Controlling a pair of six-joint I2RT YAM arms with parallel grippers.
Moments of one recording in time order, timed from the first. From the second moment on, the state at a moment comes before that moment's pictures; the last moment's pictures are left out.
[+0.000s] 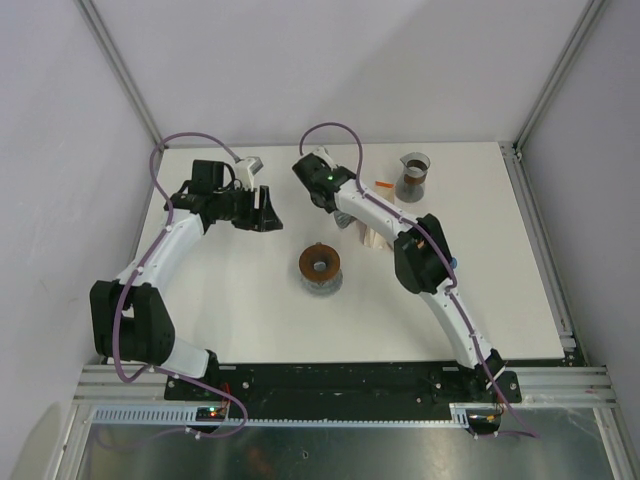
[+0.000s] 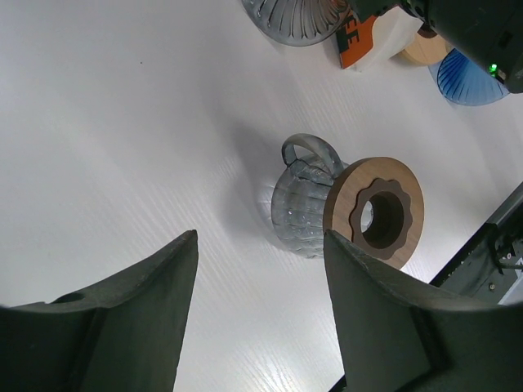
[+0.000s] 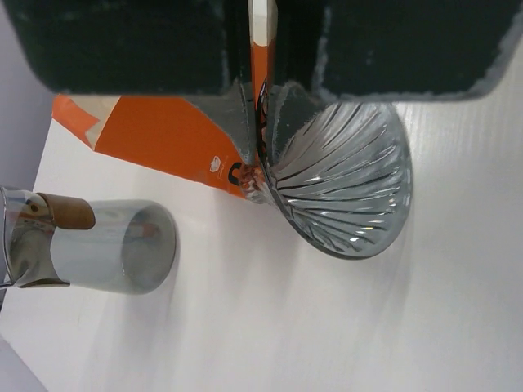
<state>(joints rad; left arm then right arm) -0.14 1.47 1.18 -0.57 0.59 -0.02 0.73 2.45 2.28 -0.87 0.74 0.02</state>
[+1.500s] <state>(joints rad) -0.22 1.34 1.27 -0.56 0.64 0.02 0.64 1.64 1.50 -0.54 -0.41 0.49</state>
